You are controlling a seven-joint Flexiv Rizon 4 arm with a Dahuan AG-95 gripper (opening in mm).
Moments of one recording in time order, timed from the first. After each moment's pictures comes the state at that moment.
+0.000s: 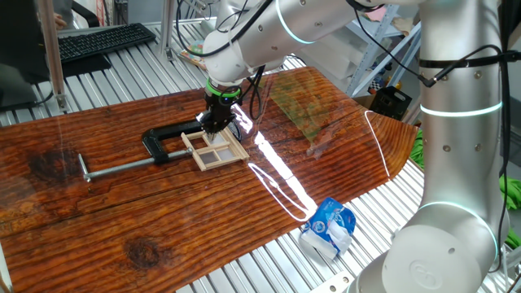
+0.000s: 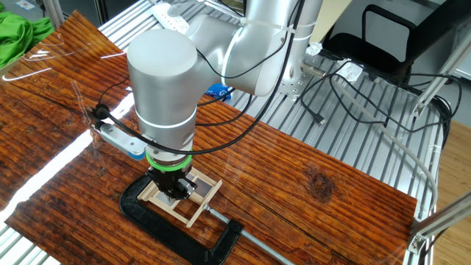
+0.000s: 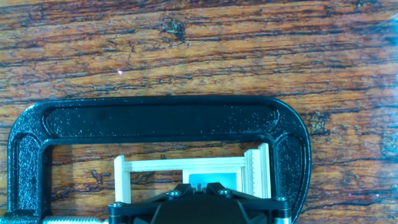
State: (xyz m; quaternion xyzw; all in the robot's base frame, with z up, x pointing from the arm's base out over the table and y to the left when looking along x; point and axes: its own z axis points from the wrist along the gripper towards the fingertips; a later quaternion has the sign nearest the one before) arm 0.631 -0.014 0.013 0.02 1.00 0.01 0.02
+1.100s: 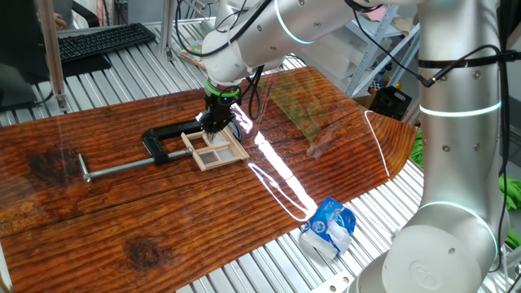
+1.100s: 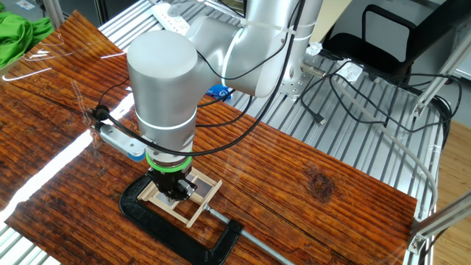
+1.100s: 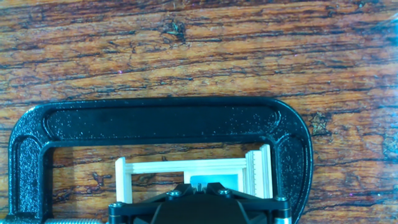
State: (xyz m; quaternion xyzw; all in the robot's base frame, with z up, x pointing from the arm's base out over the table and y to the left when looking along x) arm 0.632 -0.013 0.012 0.02 1.00 0.01 0.02
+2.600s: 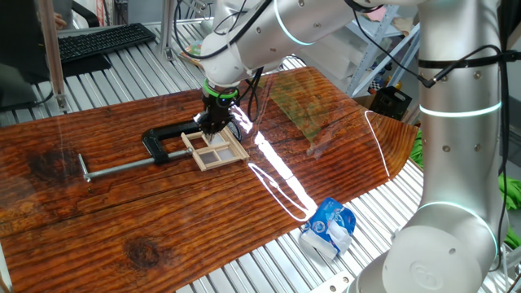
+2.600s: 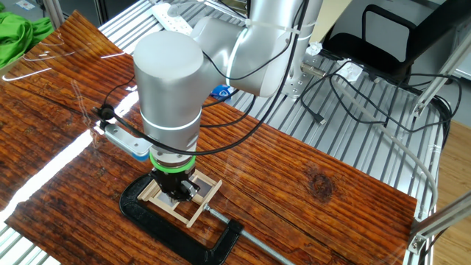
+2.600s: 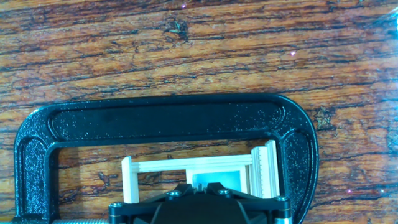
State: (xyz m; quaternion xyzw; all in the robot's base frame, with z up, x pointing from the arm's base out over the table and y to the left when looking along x) arm 0.630 -0.006 0.012 0.03 1.00 0.01 0.02
